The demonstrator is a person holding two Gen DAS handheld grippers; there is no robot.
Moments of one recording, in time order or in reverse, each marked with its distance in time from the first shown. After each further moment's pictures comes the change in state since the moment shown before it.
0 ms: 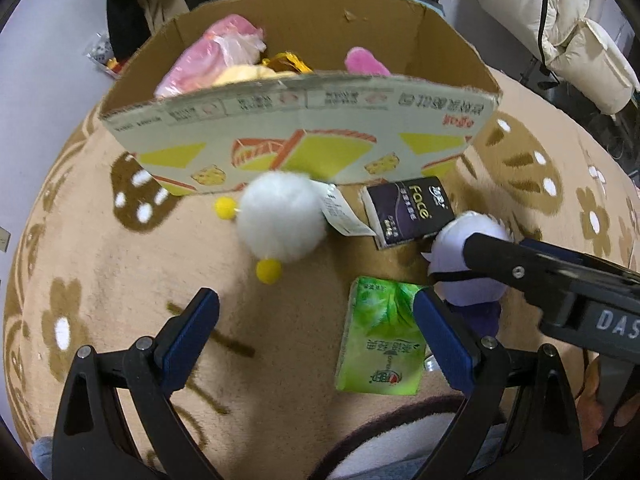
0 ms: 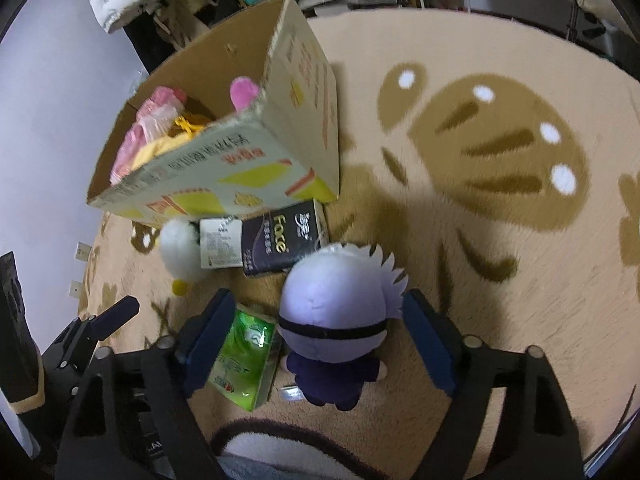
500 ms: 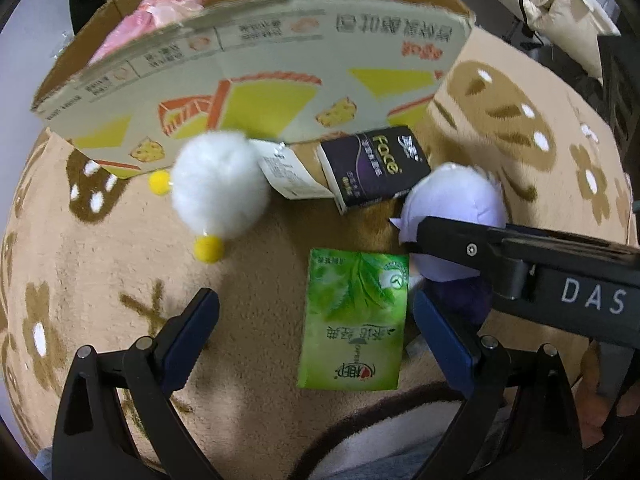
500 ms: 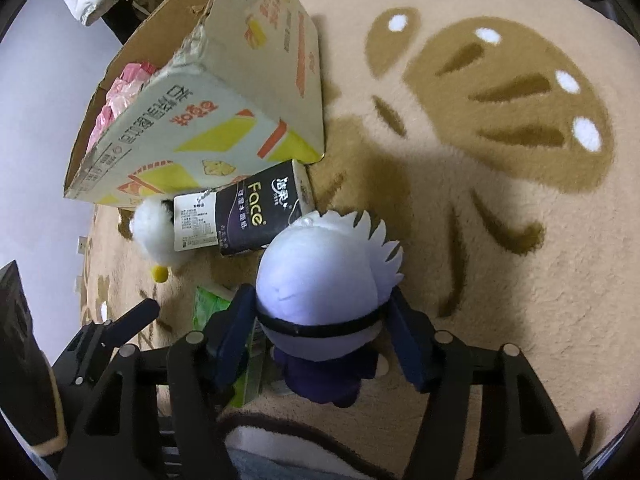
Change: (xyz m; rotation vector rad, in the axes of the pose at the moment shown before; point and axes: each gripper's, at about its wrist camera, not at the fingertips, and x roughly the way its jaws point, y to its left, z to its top) left arm 0.029 -0.028 -0.006 0.080 0.104 -0.033; right arm 0.030 -0.011 -0.003 0.056 0.121 0.027
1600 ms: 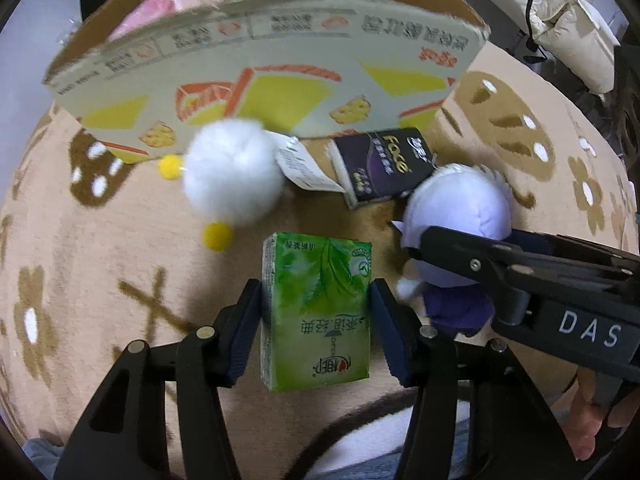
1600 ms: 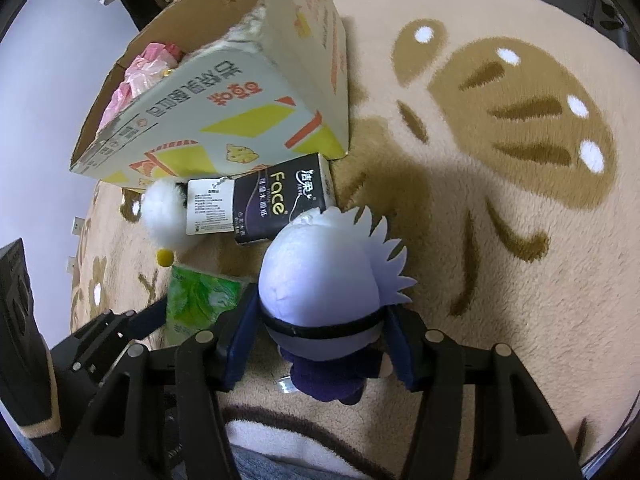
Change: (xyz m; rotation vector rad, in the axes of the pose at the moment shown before) left arm -0.005 0.015 -0.014 -0.055 -0.031 -0.019; right arm 0.006 0.024 -0.010 -0.090 -0.019 -0.026
